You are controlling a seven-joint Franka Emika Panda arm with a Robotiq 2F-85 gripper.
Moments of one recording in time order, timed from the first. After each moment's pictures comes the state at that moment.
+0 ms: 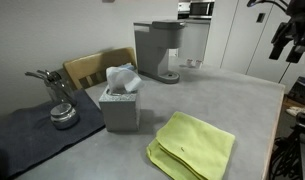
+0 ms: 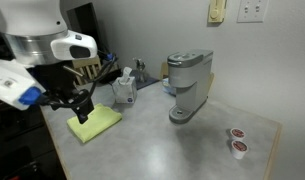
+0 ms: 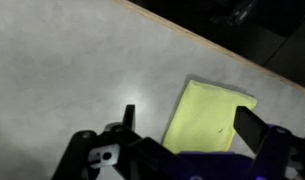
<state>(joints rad) 0.06 -0.56 -0.43 -2.78 0.03 2.21 -0.70</state>
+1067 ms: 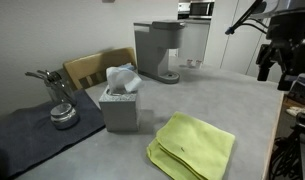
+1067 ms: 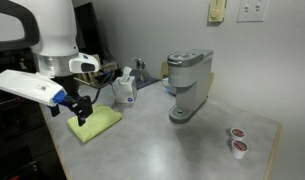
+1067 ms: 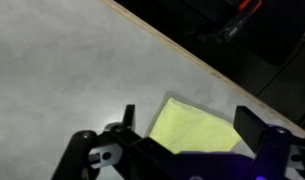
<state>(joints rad) 0.12 -0.38 -0.26 -2.78 0.12 2.27 -0.73</state>
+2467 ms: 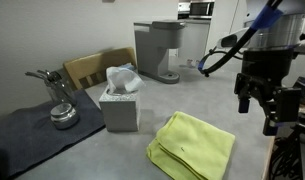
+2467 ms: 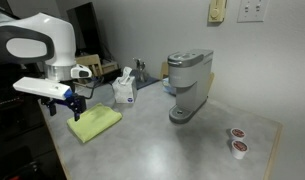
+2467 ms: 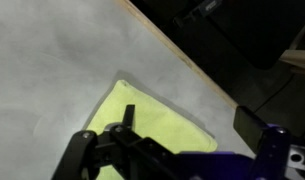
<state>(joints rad) 0.22 -0.14 0.00 -2.72 0.27 2.40 -0.68</state>
